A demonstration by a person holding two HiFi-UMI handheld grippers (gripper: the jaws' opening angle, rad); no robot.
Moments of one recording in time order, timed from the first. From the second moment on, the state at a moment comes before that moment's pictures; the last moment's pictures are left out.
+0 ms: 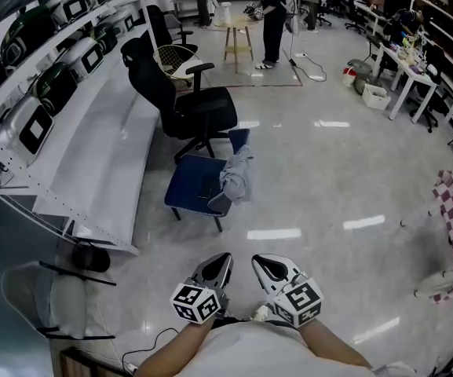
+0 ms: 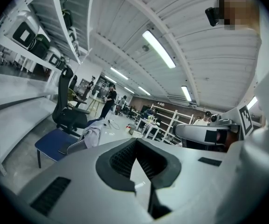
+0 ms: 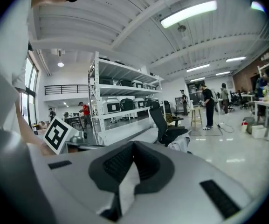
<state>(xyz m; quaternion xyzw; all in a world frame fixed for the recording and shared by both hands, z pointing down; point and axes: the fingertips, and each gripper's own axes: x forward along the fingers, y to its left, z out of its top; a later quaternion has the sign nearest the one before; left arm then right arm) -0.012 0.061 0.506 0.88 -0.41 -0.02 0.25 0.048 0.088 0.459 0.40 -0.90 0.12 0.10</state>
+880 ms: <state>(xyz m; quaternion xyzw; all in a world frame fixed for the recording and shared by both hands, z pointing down) 0.015 0.070 0.523 0.85 -0.46 0.00 0.25 0.066 0.088 0.472 0.33 -0.93 0.13 0.09</state>
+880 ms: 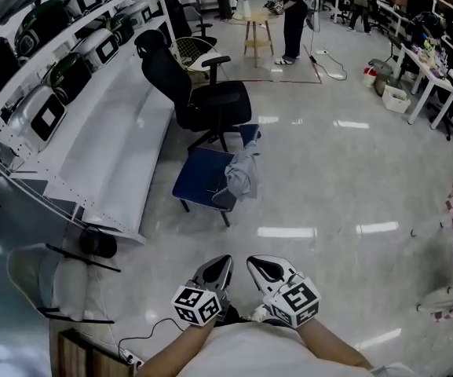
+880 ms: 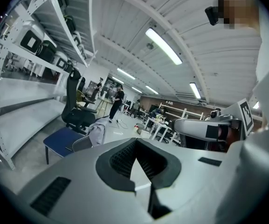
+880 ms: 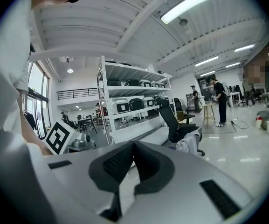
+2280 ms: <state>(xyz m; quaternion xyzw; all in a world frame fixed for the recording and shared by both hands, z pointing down) -0.052 -0.101 0.535 0.87 -0.40 -0.03 0.28 -0.015 -0.055 0.483 0.37 -0.91 0.14 0.14</state>
